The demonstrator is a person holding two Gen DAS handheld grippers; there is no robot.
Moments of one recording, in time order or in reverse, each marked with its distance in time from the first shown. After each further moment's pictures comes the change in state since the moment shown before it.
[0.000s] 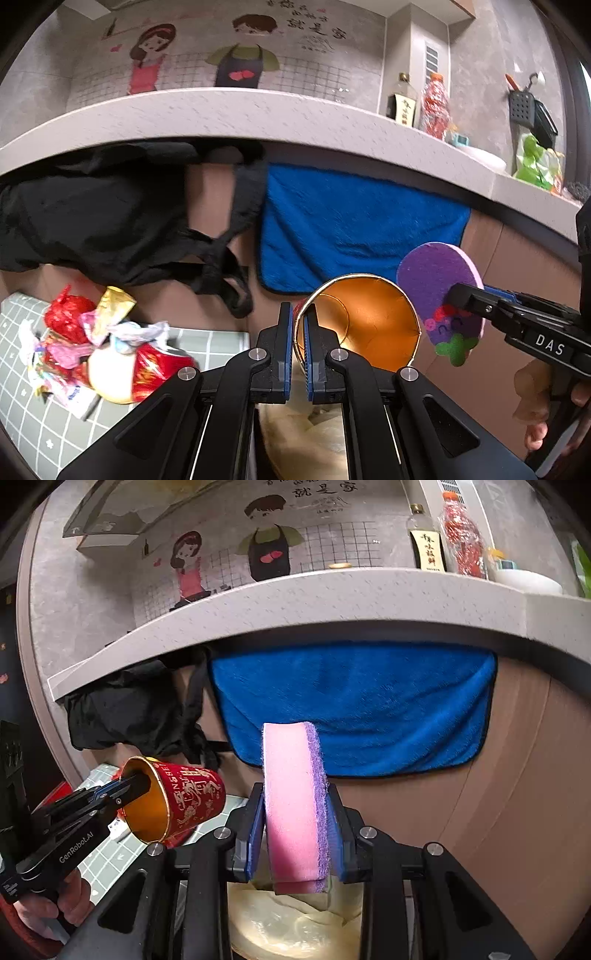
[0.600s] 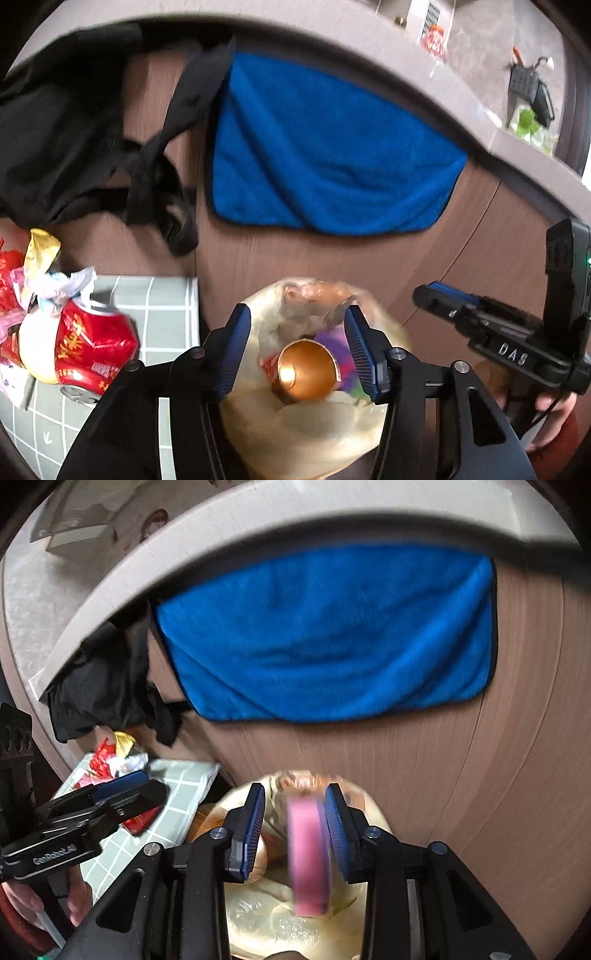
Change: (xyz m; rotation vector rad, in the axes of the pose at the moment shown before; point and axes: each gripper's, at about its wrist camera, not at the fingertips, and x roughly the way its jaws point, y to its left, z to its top) left arm 0.074 0.012 -0.030 -0.030 0.248 -0.151; right arm 0.060 -0.035 -0.046 0.096 0.130 -0.014
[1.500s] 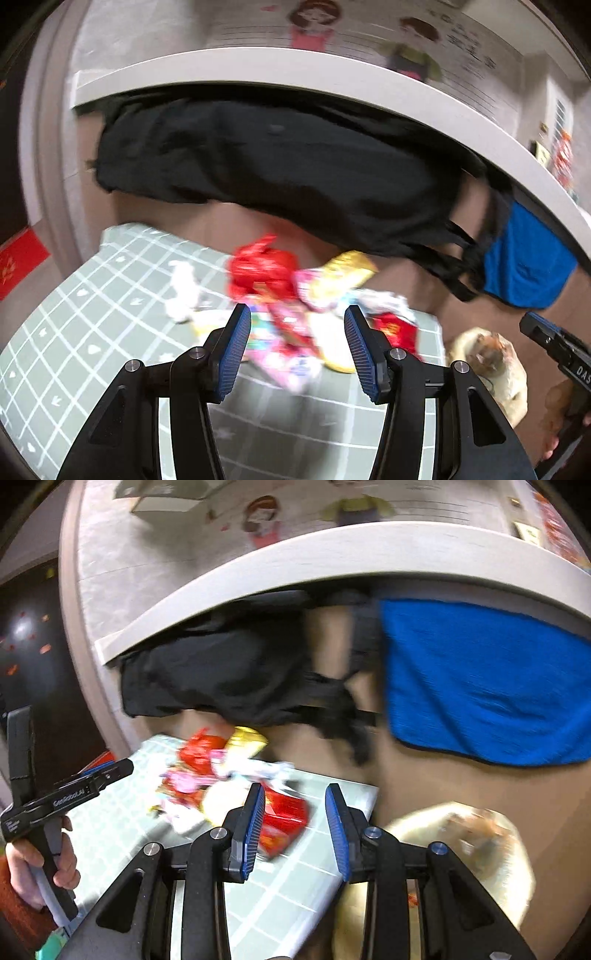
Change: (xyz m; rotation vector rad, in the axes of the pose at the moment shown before) left arm -0.192 0.223 -0.049 -0.294 -0.219 0.440; right arm 0.007 0.210 0.001 -0.227 -0.064 0.249
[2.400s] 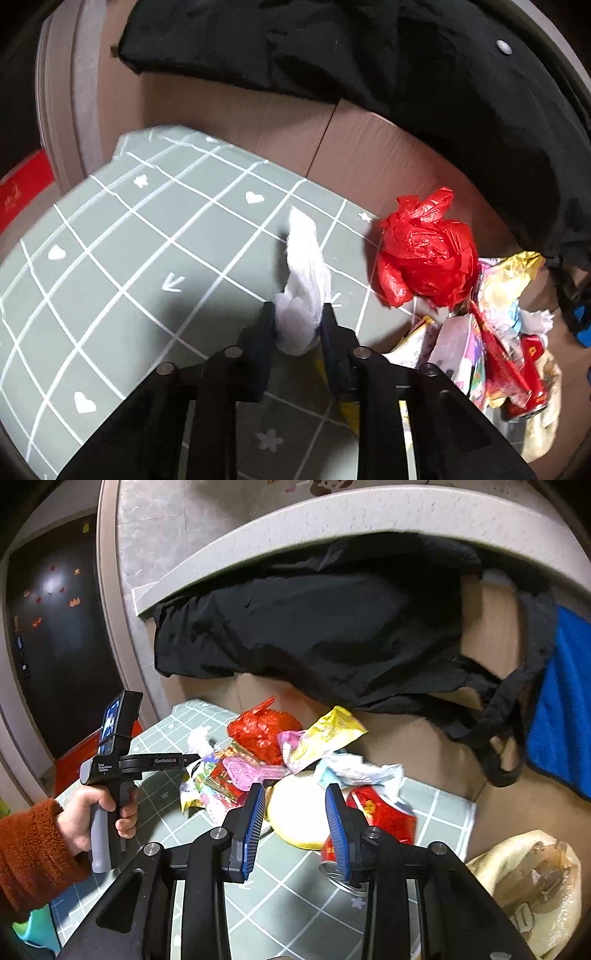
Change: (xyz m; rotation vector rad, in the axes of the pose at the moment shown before) left arm 0.150 0.139 -0.006 -0.155 0.252 0.093; right arm 0.086 0.079 -0.004 -0.112 0.113 0.104
